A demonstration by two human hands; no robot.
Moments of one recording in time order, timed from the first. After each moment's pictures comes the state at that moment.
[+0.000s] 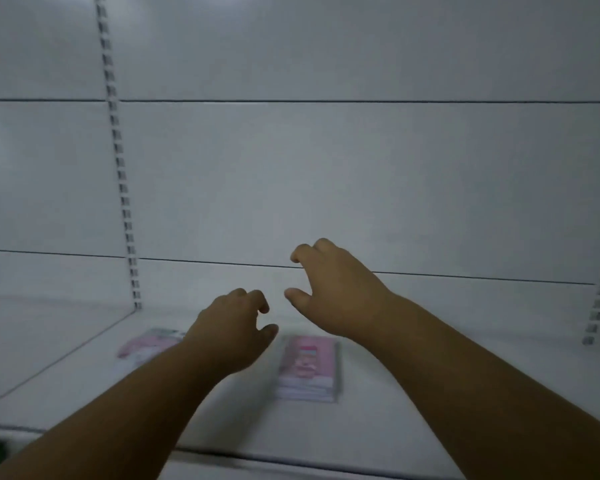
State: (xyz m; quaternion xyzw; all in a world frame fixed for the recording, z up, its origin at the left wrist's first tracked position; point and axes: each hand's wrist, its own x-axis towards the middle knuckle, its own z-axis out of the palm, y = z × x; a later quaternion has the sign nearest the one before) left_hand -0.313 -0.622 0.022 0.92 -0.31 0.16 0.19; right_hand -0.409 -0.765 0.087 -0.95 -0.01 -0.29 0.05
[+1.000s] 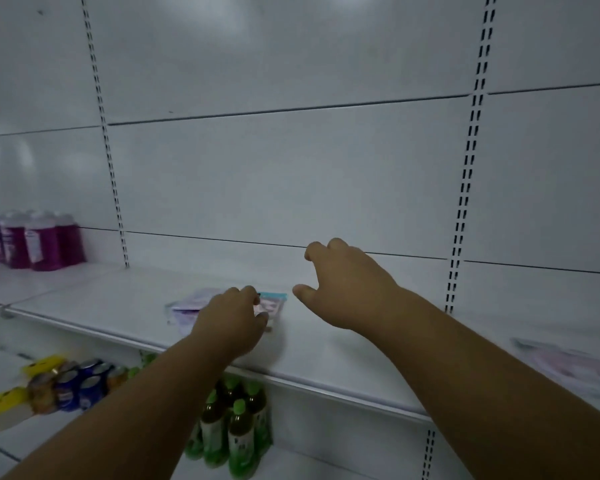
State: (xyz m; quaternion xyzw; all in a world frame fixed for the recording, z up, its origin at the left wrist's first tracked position) left_hand -0.041 -0.069 -0.002 0.95 -0.15 0.22 0.16; right_hand -0.147 -0.235 0.083 -0.96 -0.05 -0.28 0.06
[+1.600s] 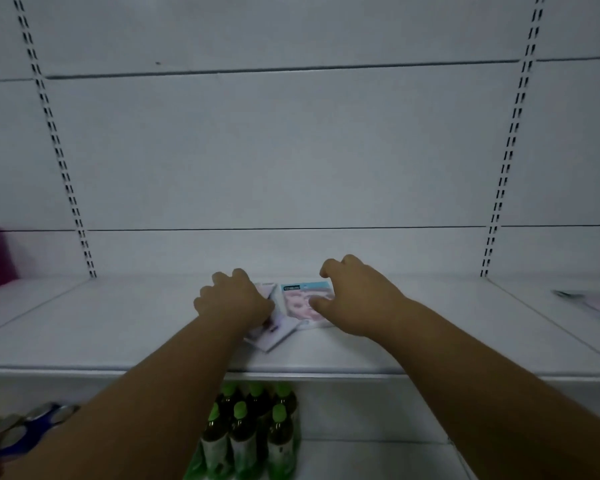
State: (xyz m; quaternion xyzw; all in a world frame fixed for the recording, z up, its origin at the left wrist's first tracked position) left_hand 0.105 0.024 -0.005 0.98 -0.08 0.08 0.14; right_hand -0.033 -0.115 0.023 -0.97 0.11 -0.21 0.09
